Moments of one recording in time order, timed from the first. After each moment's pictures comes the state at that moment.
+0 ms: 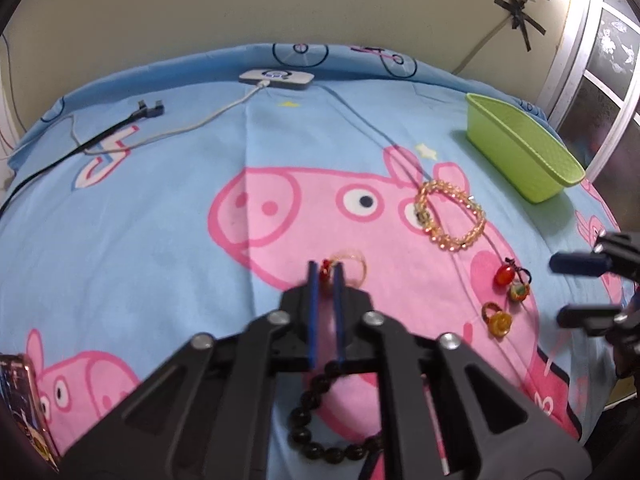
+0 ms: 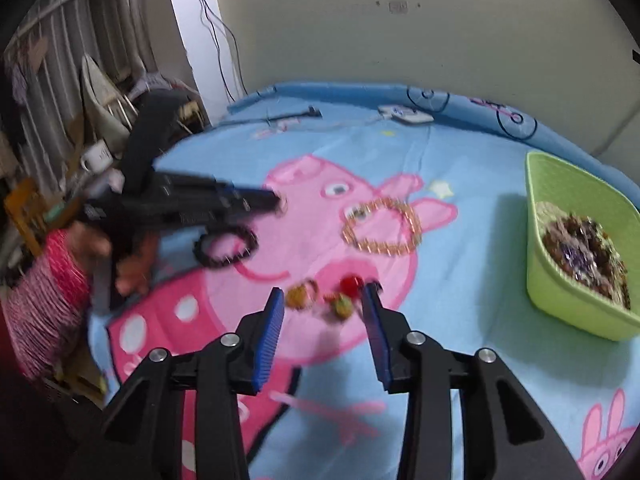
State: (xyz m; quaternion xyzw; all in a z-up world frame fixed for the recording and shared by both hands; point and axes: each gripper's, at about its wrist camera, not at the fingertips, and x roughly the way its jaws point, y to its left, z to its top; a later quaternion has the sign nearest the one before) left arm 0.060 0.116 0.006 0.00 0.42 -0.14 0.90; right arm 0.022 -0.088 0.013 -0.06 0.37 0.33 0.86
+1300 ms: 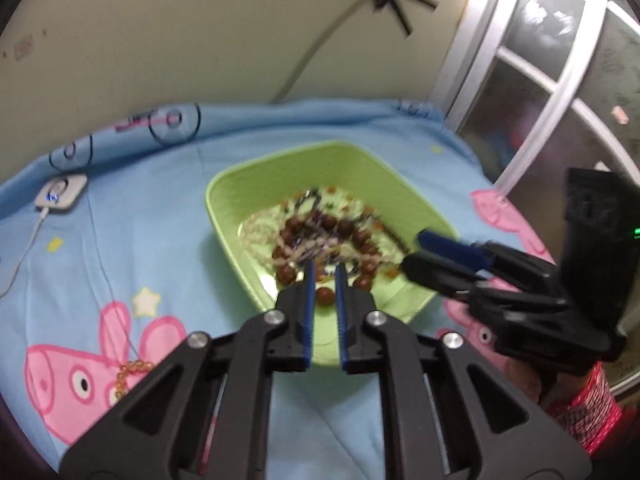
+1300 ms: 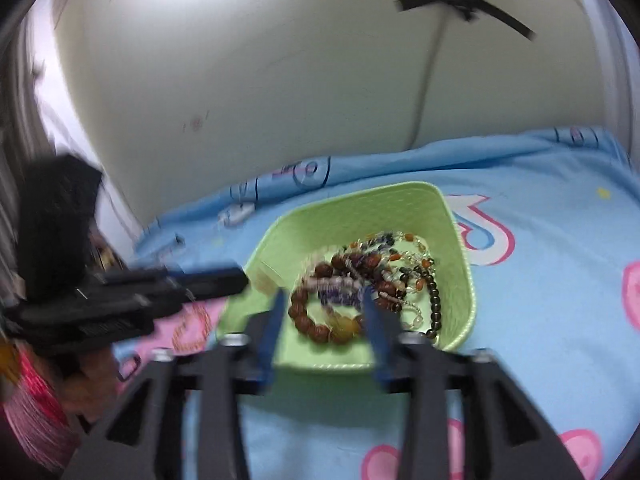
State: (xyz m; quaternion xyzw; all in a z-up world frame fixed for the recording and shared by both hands) left arm 0.131 -0.115 0.067 0.02 0.43 -0.29 0.86; right arm 0.075 -0.293 0.035 0.18 0.28 0.19 0.92
